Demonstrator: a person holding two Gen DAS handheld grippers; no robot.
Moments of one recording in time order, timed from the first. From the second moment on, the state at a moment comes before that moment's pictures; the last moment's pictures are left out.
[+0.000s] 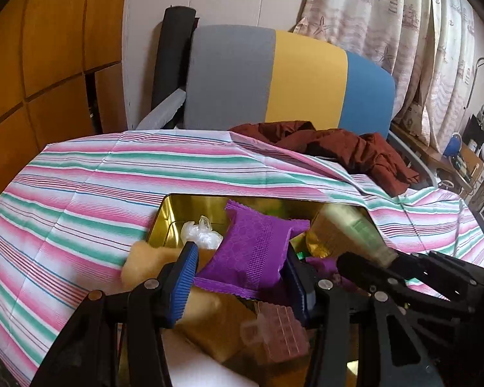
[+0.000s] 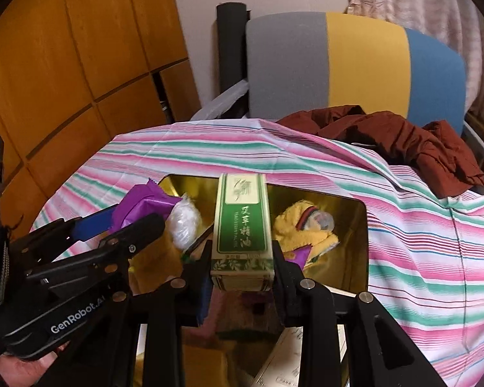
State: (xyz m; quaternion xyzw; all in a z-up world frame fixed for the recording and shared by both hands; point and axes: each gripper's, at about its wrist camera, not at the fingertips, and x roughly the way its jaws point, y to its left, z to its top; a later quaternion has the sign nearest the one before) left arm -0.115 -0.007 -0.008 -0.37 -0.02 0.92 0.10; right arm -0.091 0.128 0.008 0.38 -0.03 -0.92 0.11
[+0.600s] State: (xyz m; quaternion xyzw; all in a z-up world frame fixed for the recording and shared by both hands) left arm -0.113 -0.009 -0.017 -0.41 -0.04 0.91 0.09; right arm -0.083 0.146 0.007 0.39 -0.06 -0.91 0.09
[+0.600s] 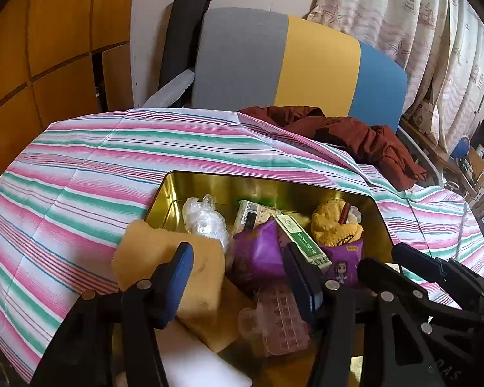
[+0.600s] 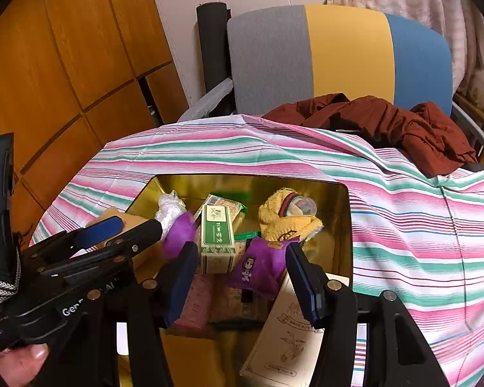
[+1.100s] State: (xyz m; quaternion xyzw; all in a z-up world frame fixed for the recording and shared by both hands) left arm -0.071 -0.017 0.001 -0.41 -0.03 0.91 0.02; right arm -0.058 0.146 0.020 0.37 -0.03 -0.92 0.07
